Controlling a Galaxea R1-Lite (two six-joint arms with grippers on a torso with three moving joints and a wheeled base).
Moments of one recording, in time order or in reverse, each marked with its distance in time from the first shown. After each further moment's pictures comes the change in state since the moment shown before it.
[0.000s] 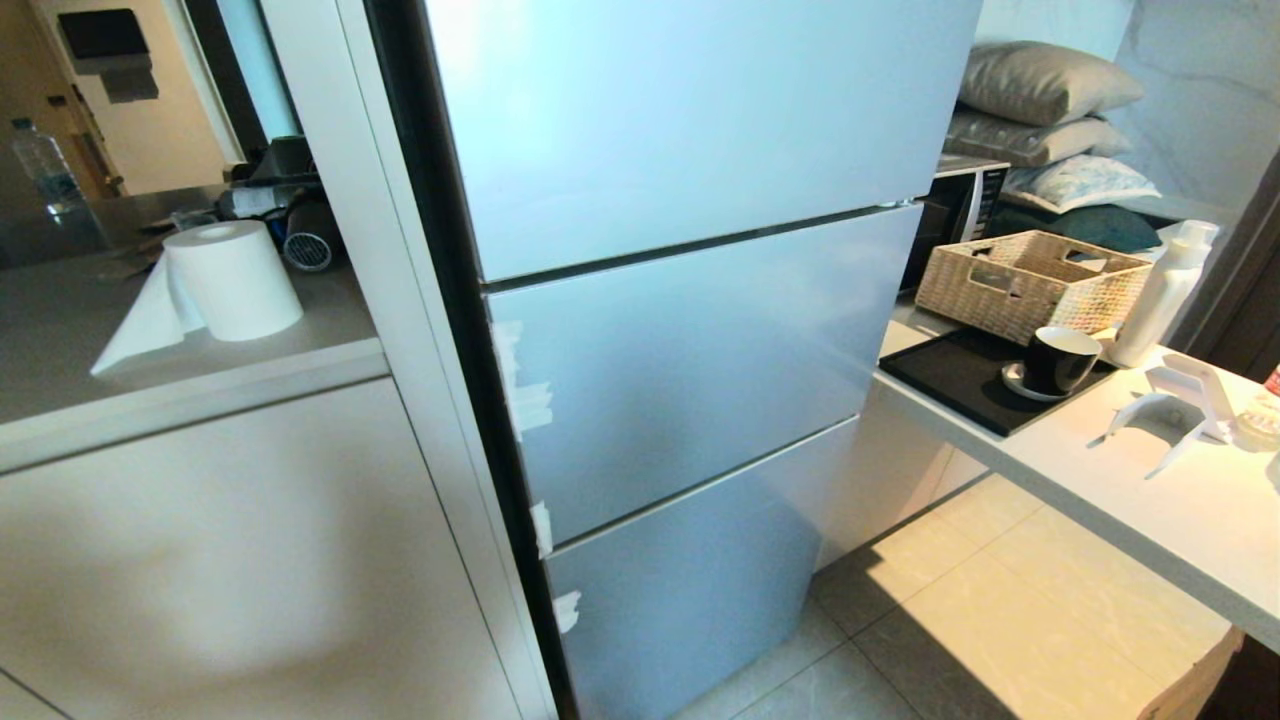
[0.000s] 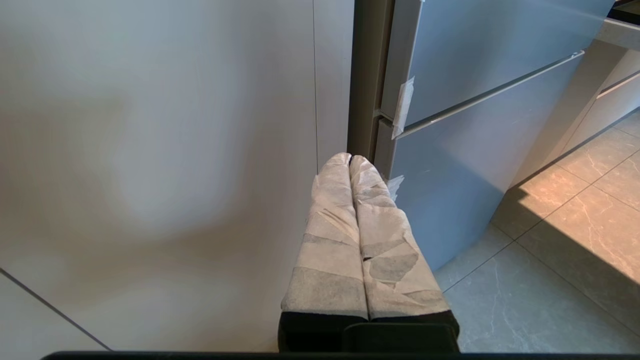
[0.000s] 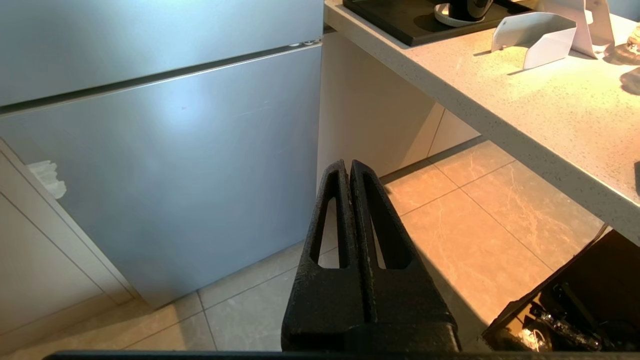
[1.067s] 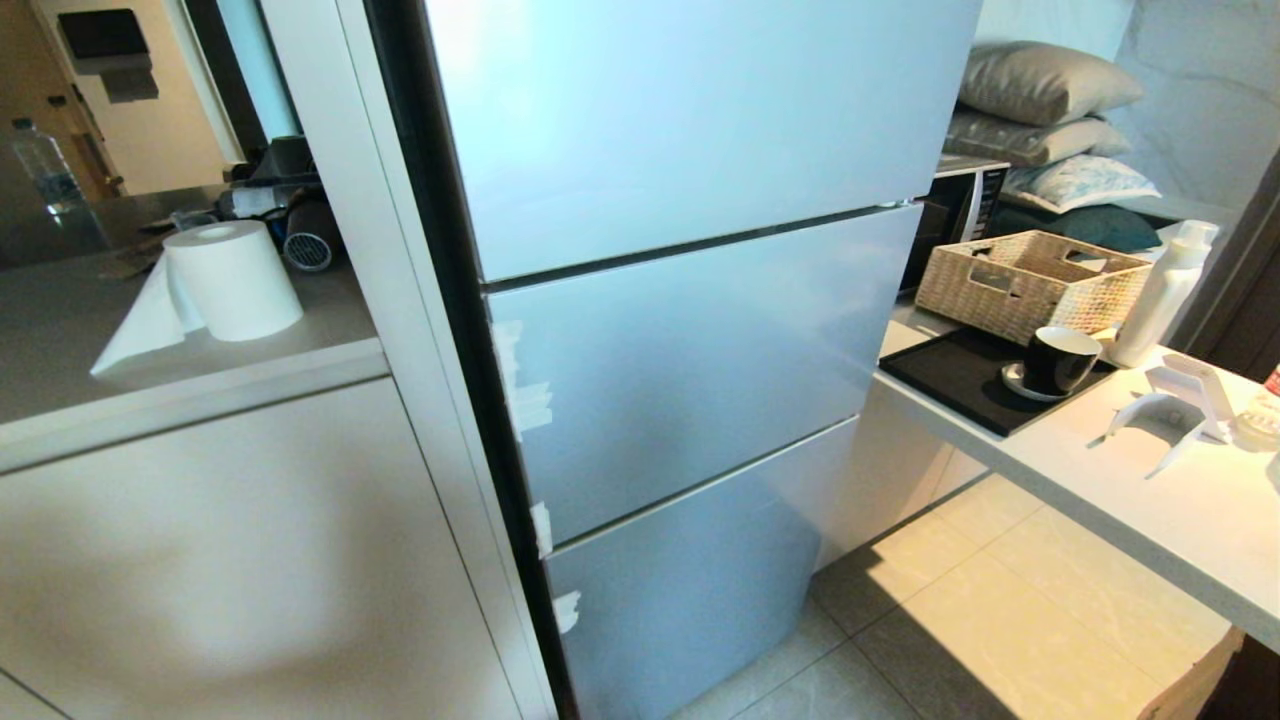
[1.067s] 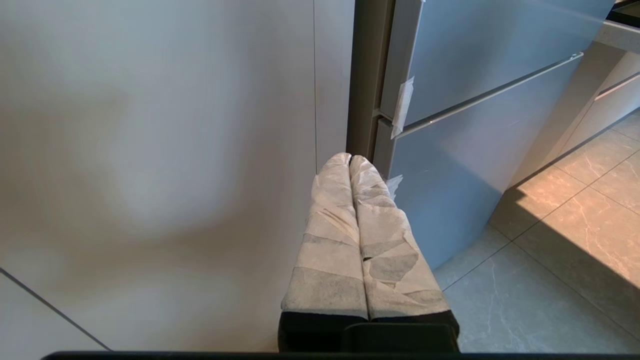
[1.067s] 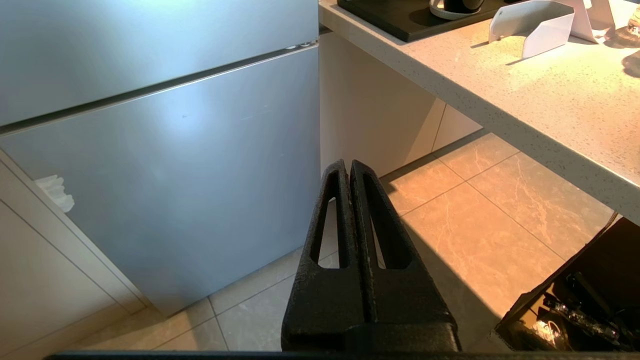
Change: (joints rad) left arm 0.000 0.001 -0.005 0.013 0.000 -0.009; right arm 0.000 0.000 0.001 0.003 -0.010 0.053
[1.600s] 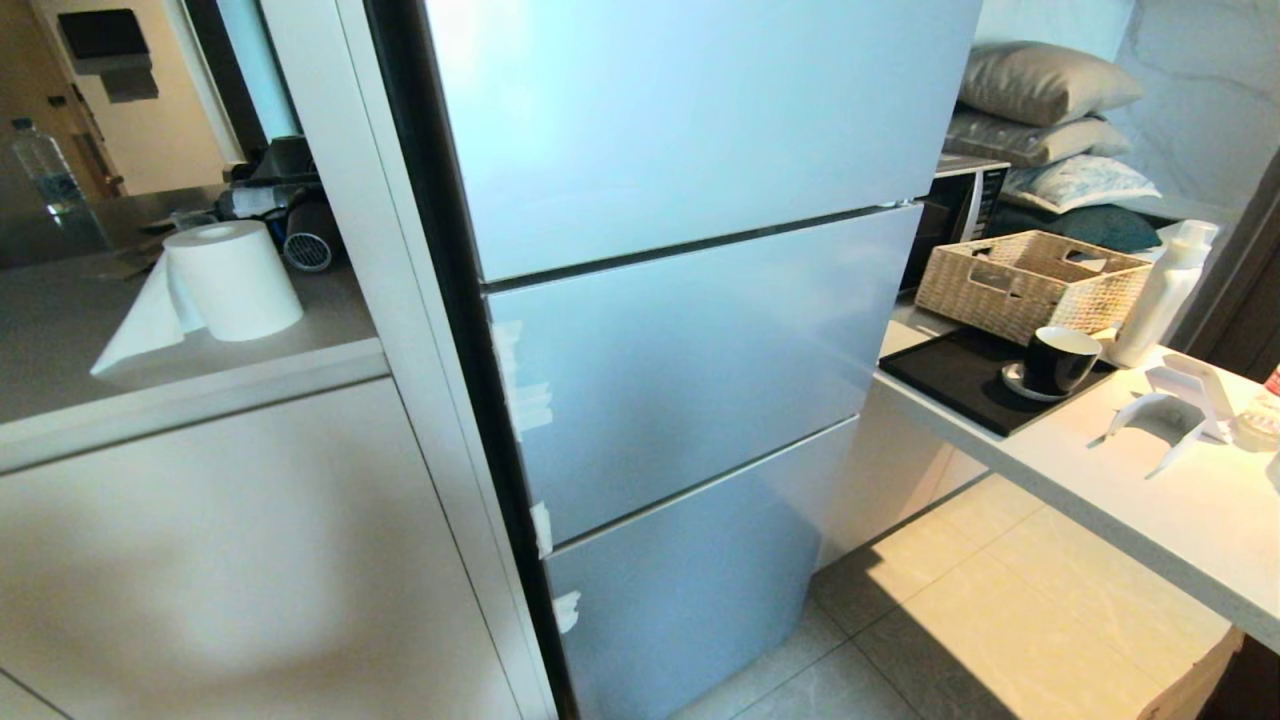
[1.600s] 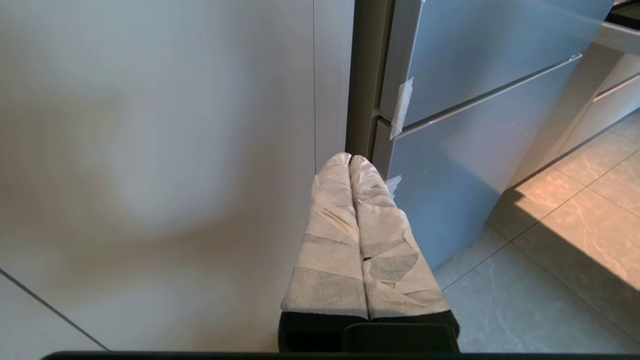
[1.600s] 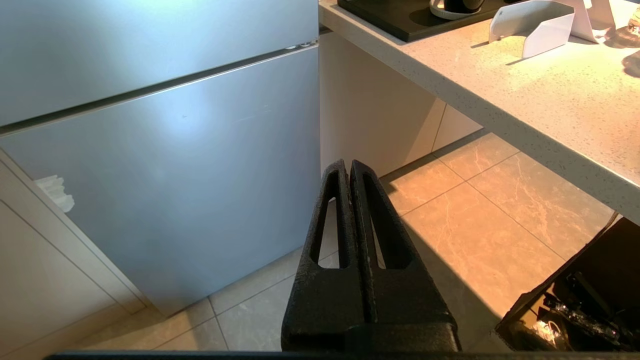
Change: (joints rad) left arm -0.001 0.002 0.004 -0.015 0.000 -0.010; right arm 0.000 0.000 0.000 0.001 0.000 0.001
